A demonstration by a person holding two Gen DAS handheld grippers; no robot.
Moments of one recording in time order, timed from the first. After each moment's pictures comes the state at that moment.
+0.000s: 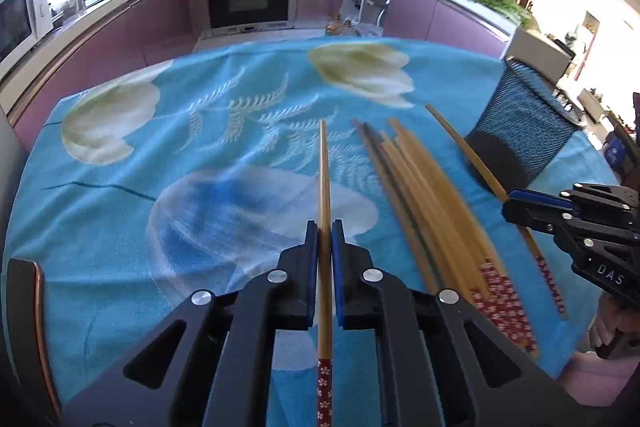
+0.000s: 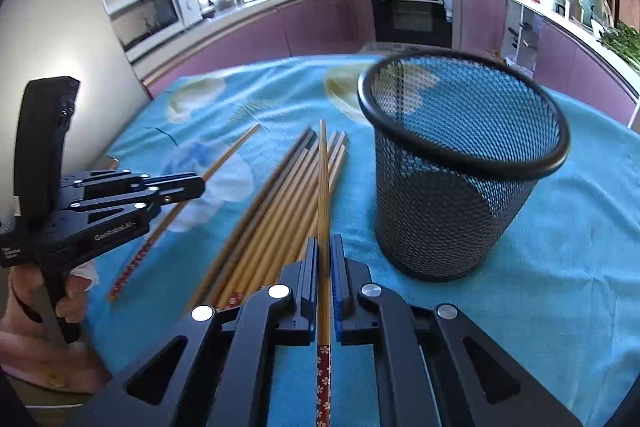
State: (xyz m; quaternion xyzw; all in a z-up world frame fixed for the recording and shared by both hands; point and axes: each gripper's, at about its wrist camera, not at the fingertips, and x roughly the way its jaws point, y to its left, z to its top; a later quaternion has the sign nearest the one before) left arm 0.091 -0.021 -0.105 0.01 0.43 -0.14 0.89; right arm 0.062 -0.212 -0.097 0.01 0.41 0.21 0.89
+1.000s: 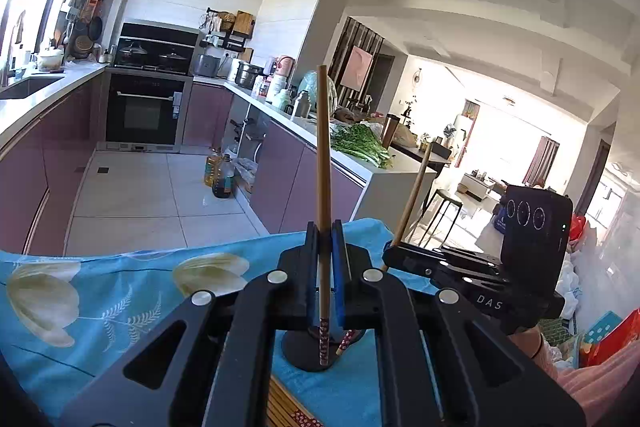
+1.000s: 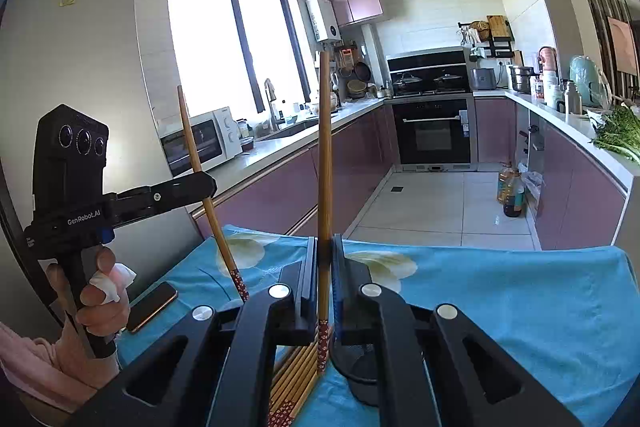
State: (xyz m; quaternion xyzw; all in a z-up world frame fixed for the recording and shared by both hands) left arm 0.076 -0.058 0.097 -0.09 0.20 -0.35 0.91; right arm 0.041 -0.287 0.045 0.06 0.20 0.26 0.94
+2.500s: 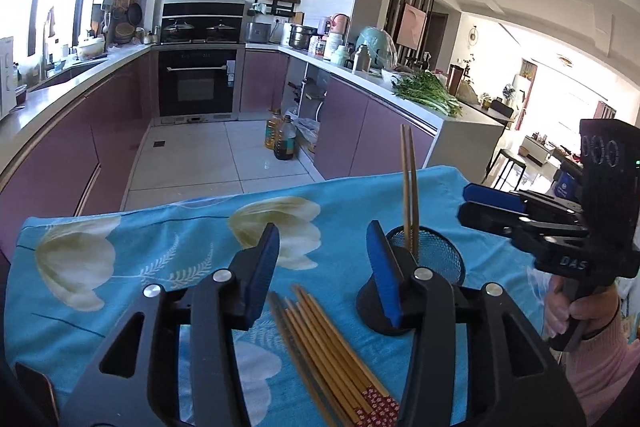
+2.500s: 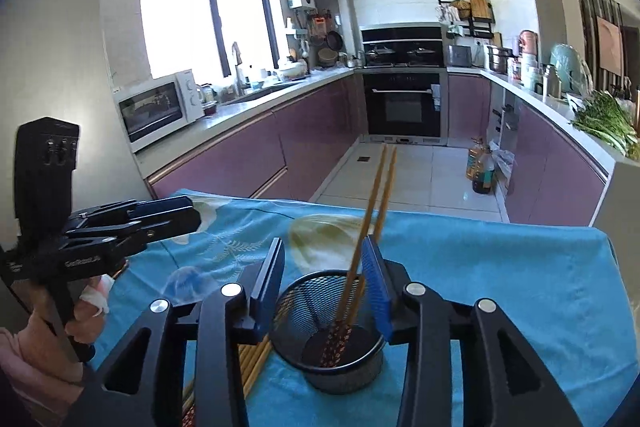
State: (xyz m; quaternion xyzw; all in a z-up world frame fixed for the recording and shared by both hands) left arm 0.105 -0.061 0.008 -0.02 0.28 -0.24 0.93; right arm 0.060 -0.272 0.007 0.02 0.26 0.22 0.94
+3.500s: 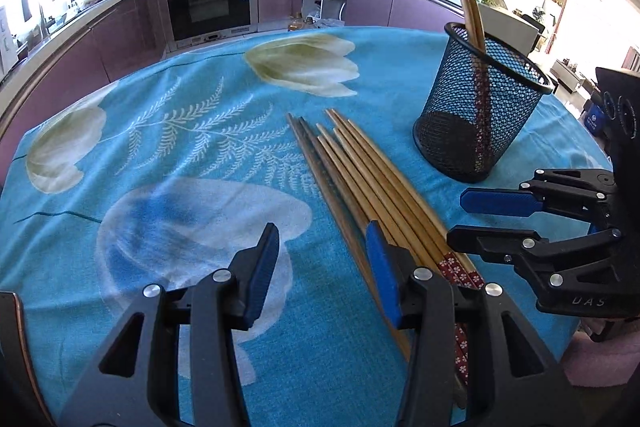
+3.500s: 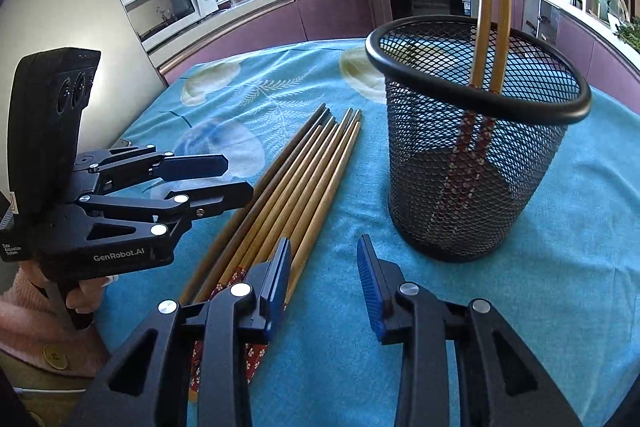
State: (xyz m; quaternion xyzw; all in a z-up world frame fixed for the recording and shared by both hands) left arm 0.095 -0.068 -0.123 0.06 0.43 -0.19 0.88; right arm 0.050 -0.209 -0.113 0.01 0.43 0.24 0.87
